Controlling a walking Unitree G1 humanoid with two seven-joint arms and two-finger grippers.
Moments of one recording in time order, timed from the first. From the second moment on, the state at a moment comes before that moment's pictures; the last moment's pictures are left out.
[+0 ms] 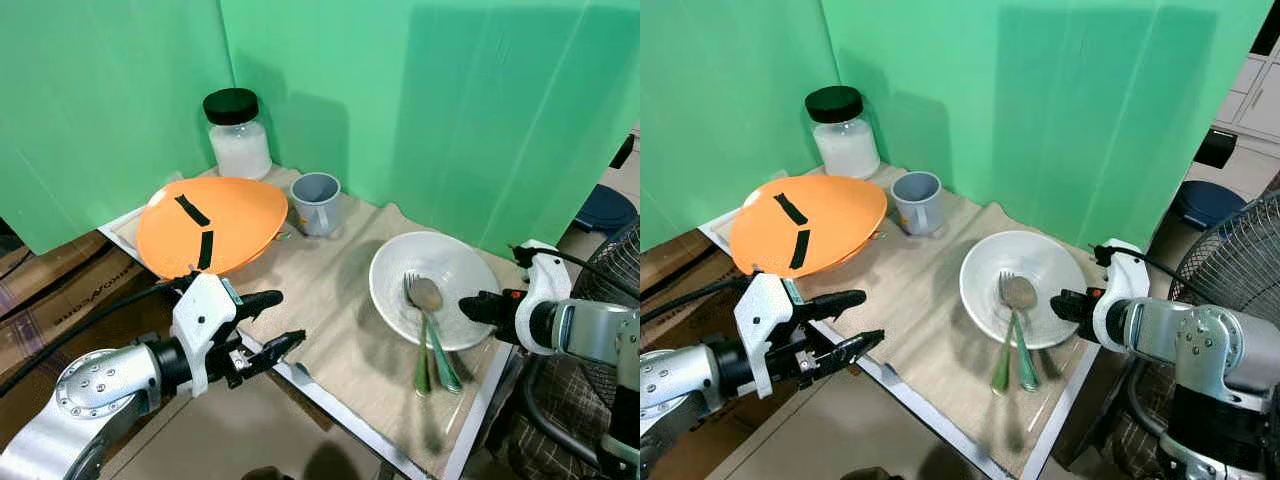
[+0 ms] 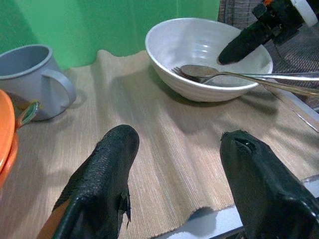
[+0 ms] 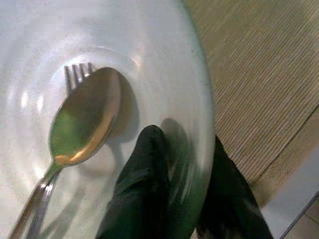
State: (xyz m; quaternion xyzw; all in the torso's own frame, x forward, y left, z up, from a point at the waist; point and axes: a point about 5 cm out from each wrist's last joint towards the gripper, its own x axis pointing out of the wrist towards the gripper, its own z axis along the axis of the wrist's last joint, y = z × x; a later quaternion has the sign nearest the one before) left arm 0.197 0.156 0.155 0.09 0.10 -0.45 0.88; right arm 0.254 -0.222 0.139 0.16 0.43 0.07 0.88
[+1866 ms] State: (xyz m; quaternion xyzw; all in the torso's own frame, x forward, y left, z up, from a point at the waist) left arm 0.195 0.156 0.153 0.10 0.10 -0.45 0.88; right arm 0.283 -0.214 0.172 0.17 0.41 0.14 0.89
